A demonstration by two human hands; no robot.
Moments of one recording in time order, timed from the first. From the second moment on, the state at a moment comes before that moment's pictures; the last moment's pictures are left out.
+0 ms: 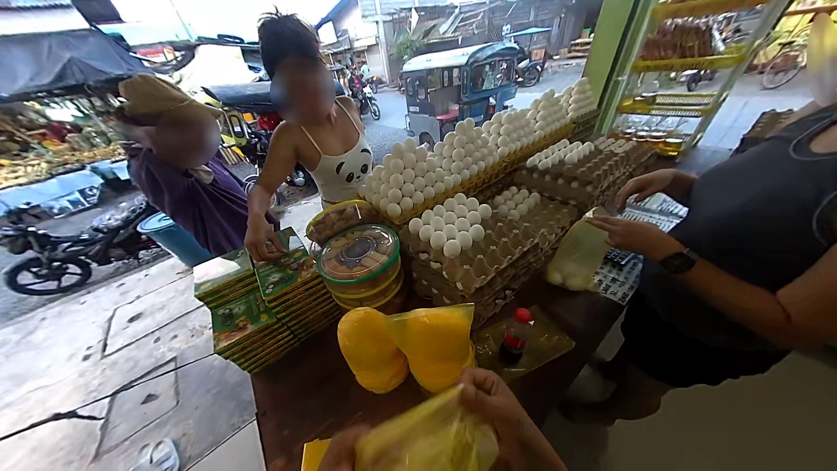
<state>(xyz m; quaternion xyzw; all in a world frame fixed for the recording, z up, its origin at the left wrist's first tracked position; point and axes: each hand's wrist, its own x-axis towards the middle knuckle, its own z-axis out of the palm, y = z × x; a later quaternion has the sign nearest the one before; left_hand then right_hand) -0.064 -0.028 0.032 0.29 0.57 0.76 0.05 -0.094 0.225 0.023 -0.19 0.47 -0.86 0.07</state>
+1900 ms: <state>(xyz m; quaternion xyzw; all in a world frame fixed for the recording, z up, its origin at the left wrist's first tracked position) -0.189 0.049 -0.060 -0.01 0.72 0.69 0.03 -0.194 0.262 -0.076 -0.03 0.70 -0.71 -0.01</state>
